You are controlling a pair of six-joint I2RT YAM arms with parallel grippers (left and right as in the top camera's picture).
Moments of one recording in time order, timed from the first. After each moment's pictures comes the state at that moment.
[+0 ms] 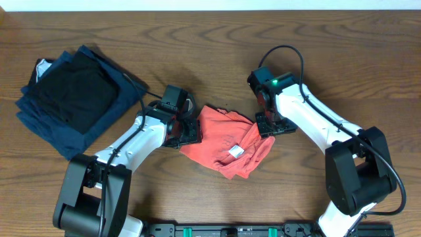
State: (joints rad) left arm -0.34 1.66 0.88 -0.56 0.29 -0.44; right arm 0.45 1.87 1.31 -1.13 0.13 0.33
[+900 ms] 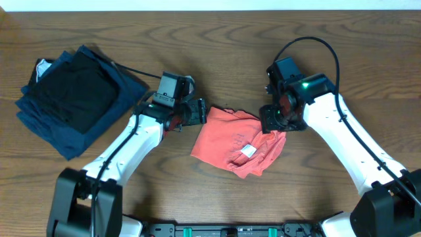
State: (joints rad) left arm -0.35 1.59 0.96 -0.42 0.25 -0.43; right arm 0.40 1.62 1.31 -1.13 -0.08 0.29
